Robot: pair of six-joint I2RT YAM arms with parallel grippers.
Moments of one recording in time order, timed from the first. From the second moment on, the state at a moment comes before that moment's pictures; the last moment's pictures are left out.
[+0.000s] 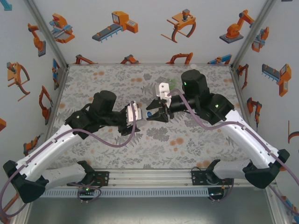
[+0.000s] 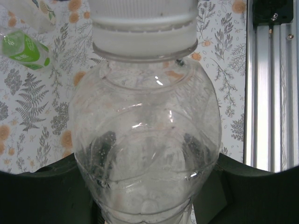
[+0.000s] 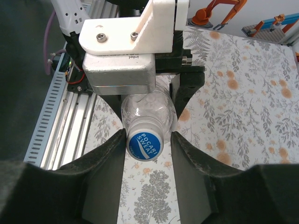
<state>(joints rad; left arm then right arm) -0.82 1.06 1.10 -0.64 0.49 0.59 0.79 1.24 1.48 -0.65 -0.82 -0.51</state>
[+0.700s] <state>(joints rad) -0.82 1.06 1.10 -0.65 0.45 0.59 0.79 1.24 1.45 -0.61 -0.77 -0.37</state>
